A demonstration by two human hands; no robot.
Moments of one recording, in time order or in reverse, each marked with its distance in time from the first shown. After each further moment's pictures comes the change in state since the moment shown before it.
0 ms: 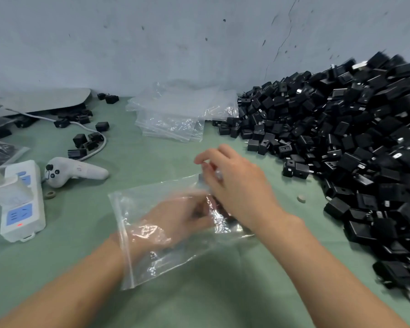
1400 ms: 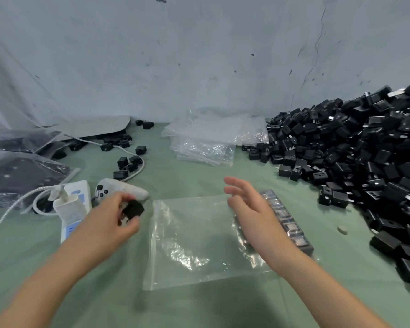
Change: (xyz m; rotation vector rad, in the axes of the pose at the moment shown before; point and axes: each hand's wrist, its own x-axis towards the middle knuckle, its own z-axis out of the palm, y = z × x) left_hand -0.091 -0.082 -0.090 0.103 0.515 -0.465; right_hand -0.005 -0.024 0.030 0.880 -0.125 0.436
